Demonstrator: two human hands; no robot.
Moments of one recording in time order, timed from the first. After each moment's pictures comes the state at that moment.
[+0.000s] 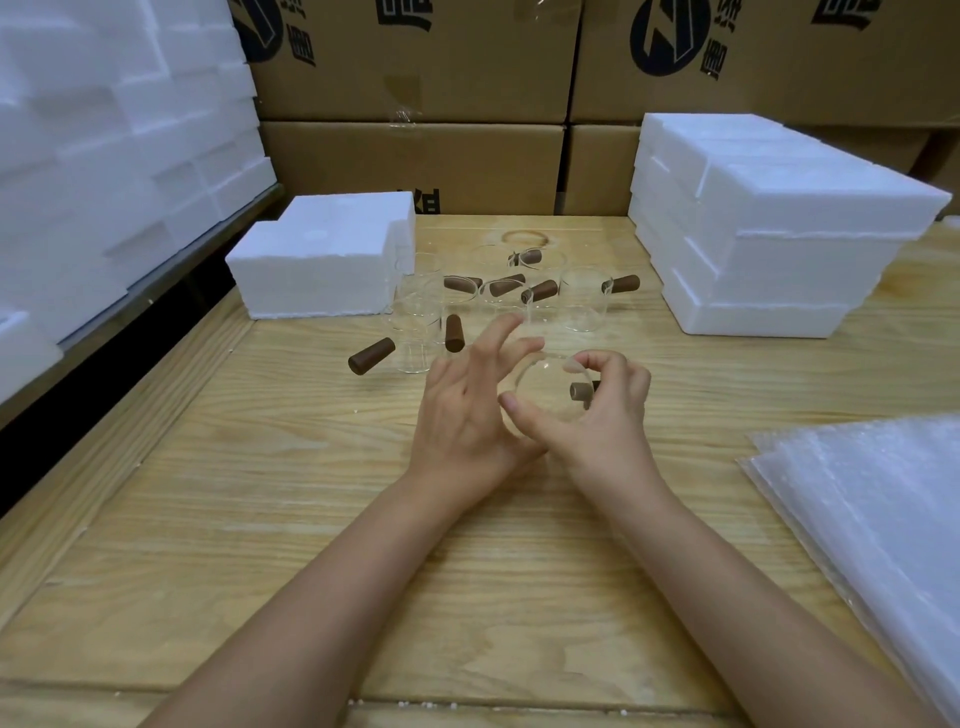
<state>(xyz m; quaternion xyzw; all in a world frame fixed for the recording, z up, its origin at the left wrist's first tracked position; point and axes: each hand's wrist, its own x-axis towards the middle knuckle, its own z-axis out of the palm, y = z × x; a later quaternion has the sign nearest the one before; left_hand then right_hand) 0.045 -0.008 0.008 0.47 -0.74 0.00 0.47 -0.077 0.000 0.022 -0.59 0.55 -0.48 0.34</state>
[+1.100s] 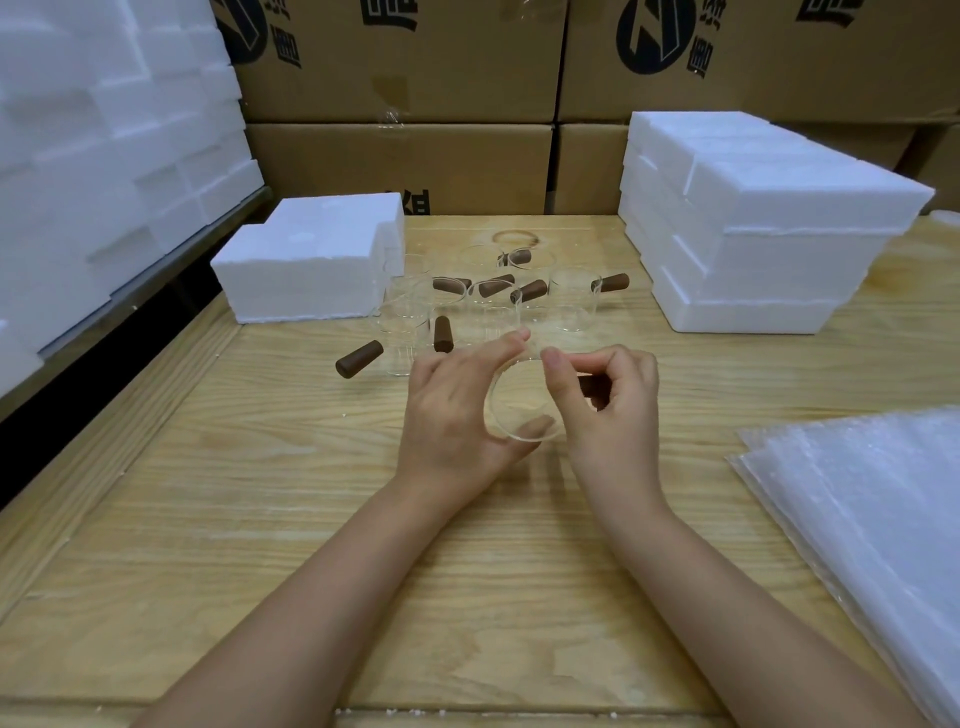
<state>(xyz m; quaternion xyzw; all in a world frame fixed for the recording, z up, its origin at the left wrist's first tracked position) 0.044 -0.010 0.008 0.41 -0.74 0.10 0.52 -0.081 0.002 0.027 -0.54 0.47 -0.62 0.32</state>
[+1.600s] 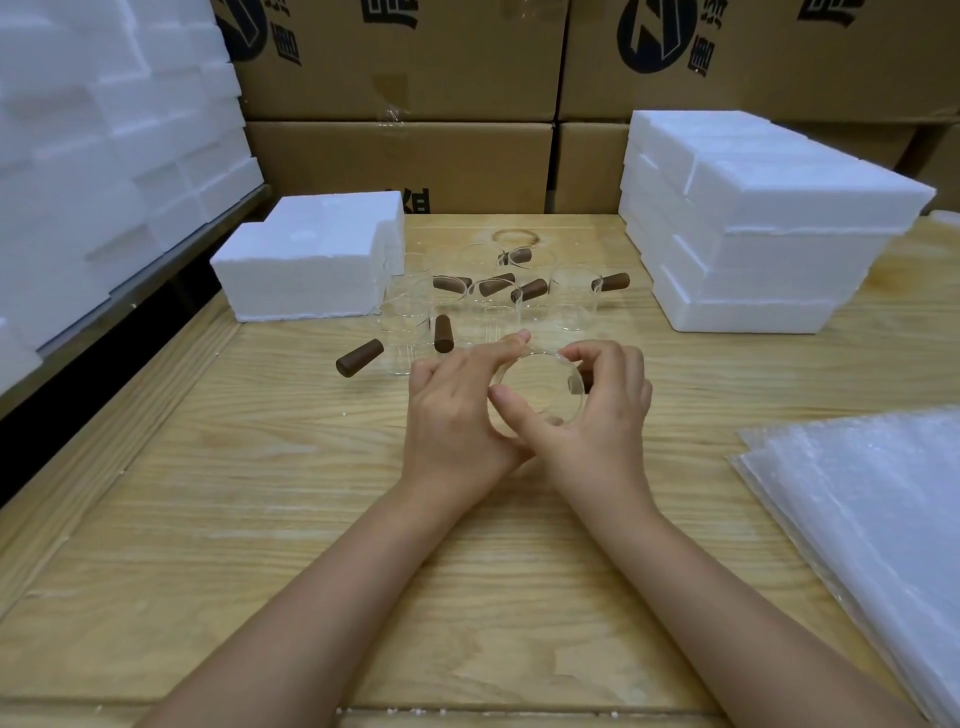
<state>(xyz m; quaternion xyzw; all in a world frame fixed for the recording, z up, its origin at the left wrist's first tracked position) 0.037 0.000 0.016 0.47 -0.72 0.05 0.51 -0.075 -0.001 0.017 -0.63 0.52 -0.55 0.15</state>
